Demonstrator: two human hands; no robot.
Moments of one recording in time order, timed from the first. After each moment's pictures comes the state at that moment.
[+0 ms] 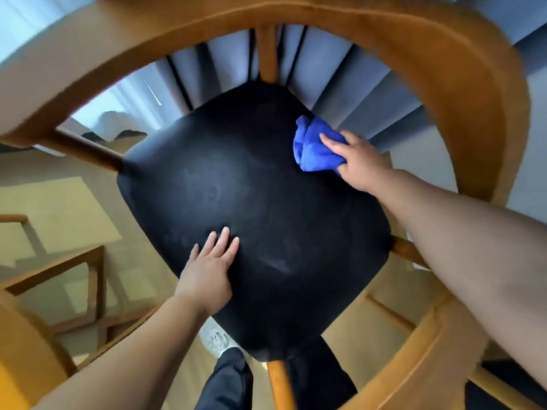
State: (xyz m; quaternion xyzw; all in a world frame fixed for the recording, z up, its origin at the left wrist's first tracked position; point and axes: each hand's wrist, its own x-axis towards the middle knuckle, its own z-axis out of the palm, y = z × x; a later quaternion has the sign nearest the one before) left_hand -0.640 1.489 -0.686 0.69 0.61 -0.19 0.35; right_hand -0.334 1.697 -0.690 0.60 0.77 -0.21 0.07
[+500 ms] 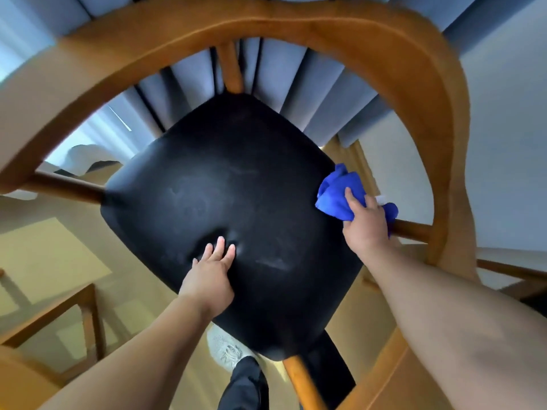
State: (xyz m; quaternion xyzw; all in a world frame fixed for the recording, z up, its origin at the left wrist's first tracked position) left_hand -0.643 1.506 -0.685 0.68 0.57 -0.21 0.40; right_hand -0.325 1.539 -0.687 0.82 0.53 -0.18 0.07
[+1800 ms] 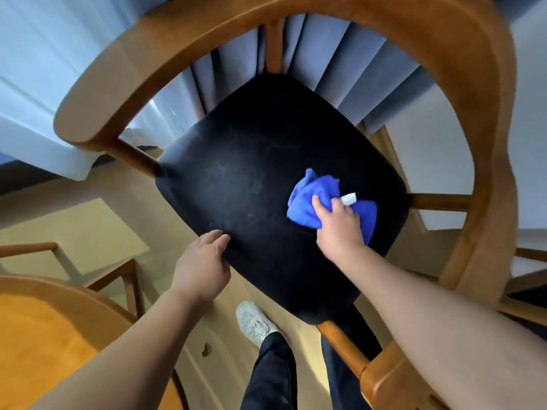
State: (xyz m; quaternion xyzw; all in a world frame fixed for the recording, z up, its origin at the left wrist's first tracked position) left_hand -0.729 1.473 -0.638 0.72 0.63 -0.06 0.30; right_hand -0.466 1.498 -0.669 0.73 0.63 -0.19 0.19
